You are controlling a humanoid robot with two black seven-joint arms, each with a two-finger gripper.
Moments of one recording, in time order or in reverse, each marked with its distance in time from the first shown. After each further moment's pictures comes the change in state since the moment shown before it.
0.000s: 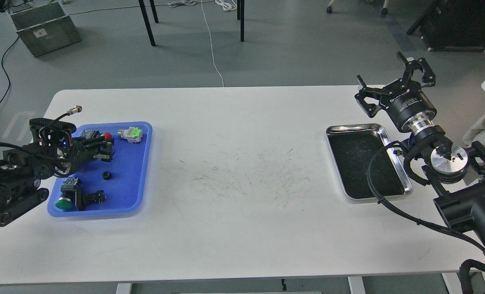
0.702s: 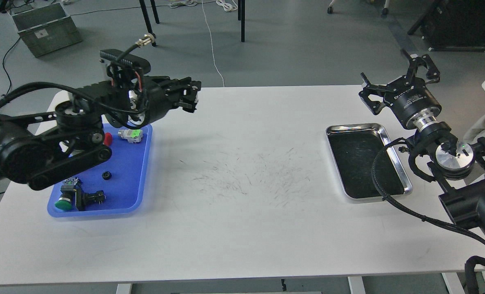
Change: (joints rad) left arm -0.224 -0.235 -0.068 -0.436 0.002 -0.050 0.291; right arm 0.017 -0.048 -0.009 -0.007 0.000 -0.003 -0.005
